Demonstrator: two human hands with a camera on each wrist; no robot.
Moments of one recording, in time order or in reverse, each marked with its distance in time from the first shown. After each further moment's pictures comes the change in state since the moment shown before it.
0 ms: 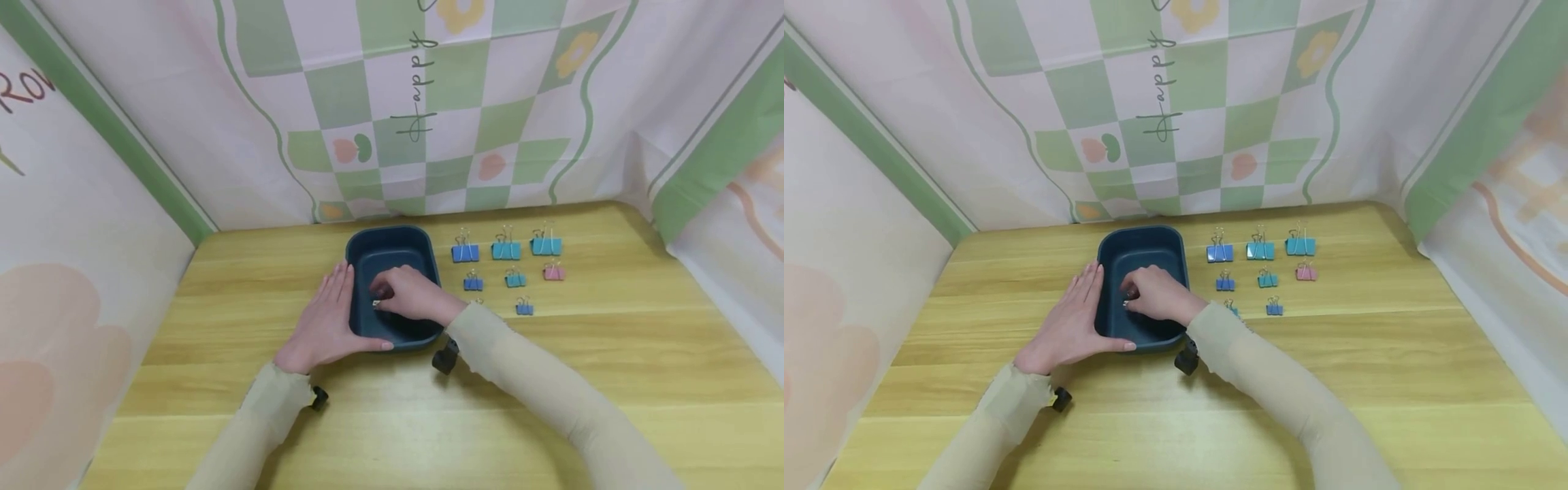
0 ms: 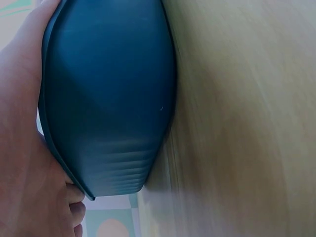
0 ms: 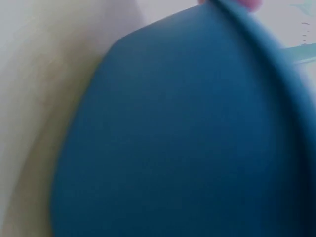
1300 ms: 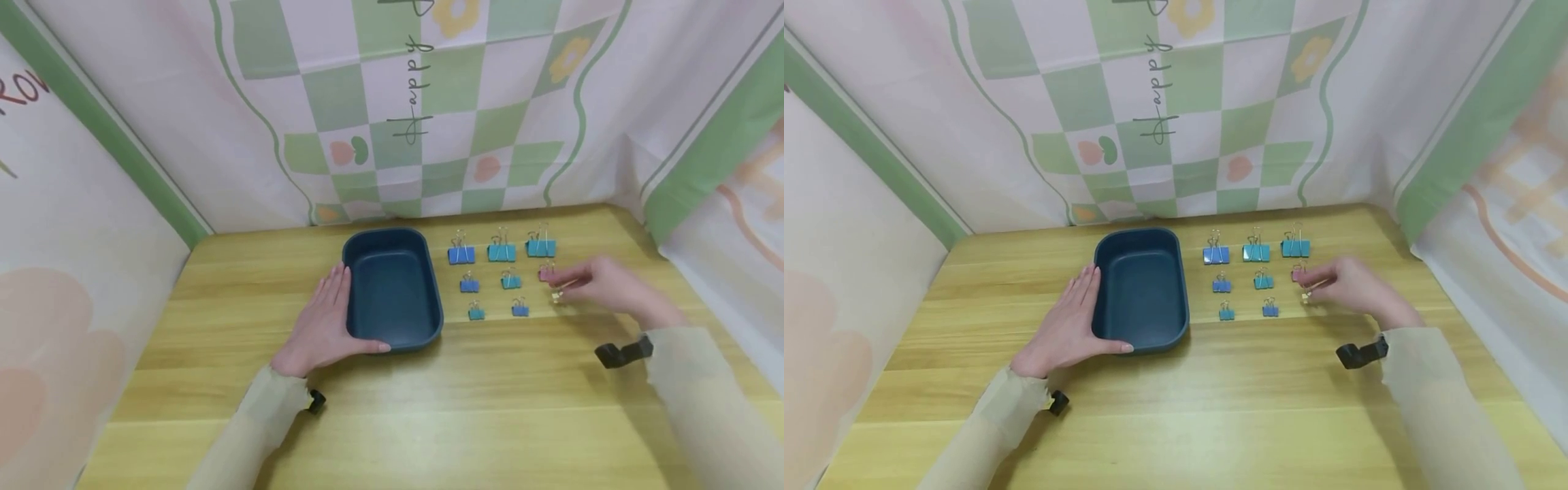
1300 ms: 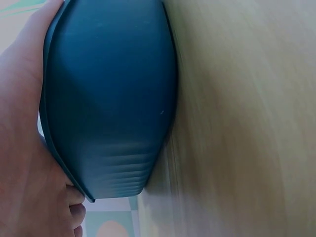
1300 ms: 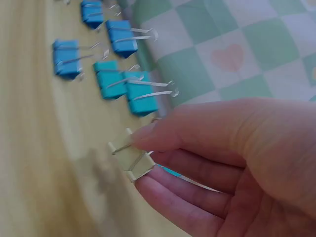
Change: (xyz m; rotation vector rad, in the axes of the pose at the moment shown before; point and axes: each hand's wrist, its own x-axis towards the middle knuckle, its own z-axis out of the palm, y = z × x) left_hand 0.000 0.001 0.002 -0.011 0.019 -0.010; right_hand -0.200 0.169 -0.126 0.158 0.114 0.373
